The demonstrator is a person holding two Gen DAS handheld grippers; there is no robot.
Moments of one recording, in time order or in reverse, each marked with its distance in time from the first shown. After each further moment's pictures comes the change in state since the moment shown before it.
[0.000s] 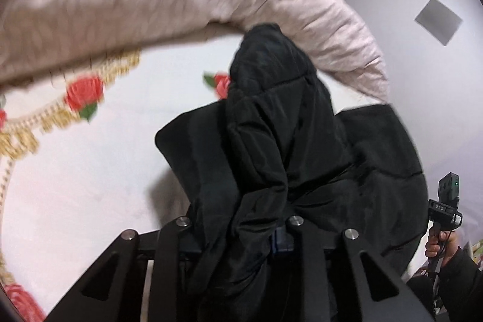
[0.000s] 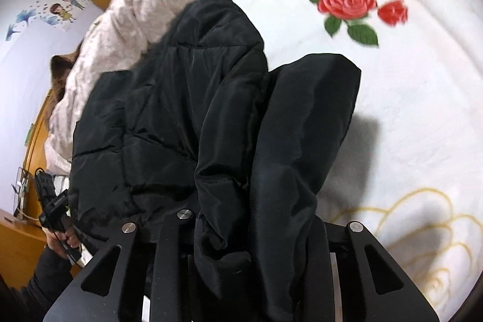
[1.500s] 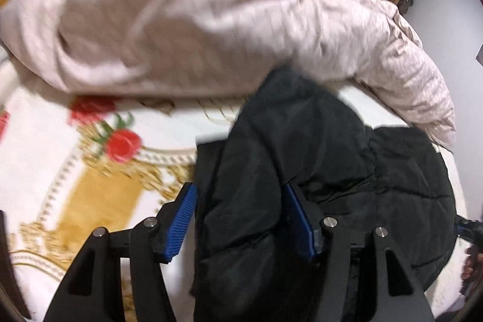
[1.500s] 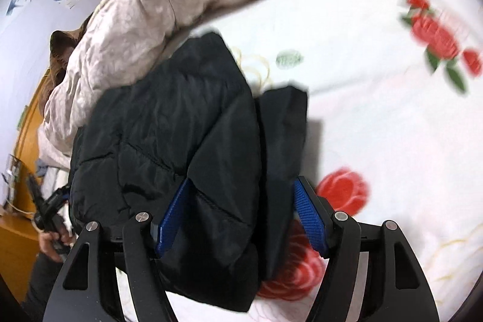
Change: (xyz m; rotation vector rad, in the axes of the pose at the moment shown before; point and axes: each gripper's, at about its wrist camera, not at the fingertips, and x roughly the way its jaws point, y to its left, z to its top) left arm -0.059 0.148 0.033 -0.131 -0.123 0.359; right arm 0.076 0.108 0.026 -0.089 0.025 -0.061
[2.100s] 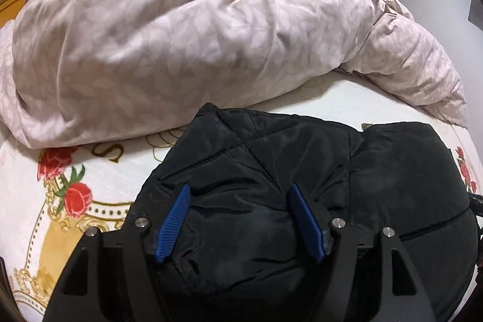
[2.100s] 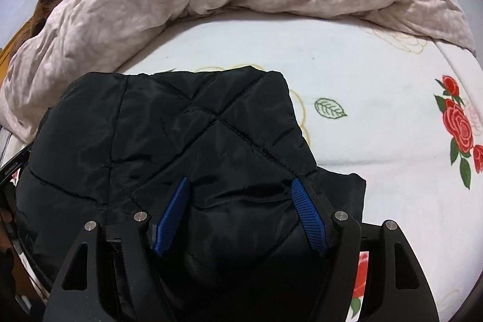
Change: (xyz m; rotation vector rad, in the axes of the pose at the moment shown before) left arm 0.073 -0.070 0.028 0.149 -0.027 0.036; right arm 0.077 0.060 0.030 -0.237 -0.002 -0.198
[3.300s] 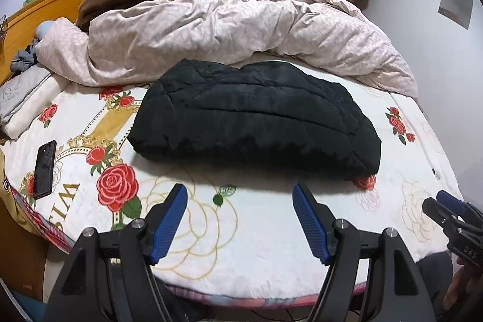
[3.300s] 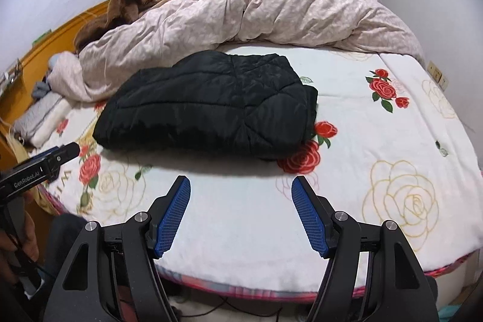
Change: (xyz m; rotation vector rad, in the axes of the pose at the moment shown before) left arm -0.290 -0.121 -0.169 -0.014 -0.006 0.010; right arm -0.252 0.080 -0.211 -0.077 -0.181 -0.011
